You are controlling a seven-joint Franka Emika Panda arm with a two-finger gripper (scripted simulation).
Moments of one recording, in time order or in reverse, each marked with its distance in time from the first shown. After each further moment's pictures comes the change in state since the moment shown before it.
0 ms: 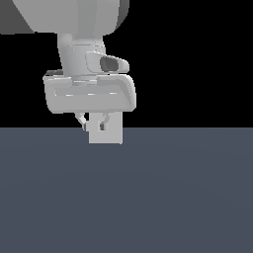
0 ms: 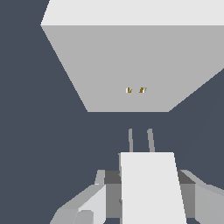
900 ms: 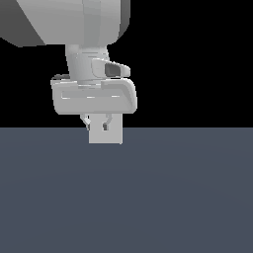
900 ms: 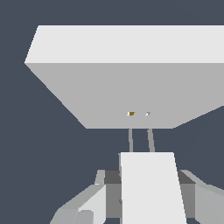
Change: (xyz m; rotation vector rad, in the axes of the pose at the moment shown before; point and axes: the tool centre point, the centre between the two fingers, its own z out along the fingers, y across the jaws) arm 0.020 0.000 0.009 0.001 -0.002 0.001
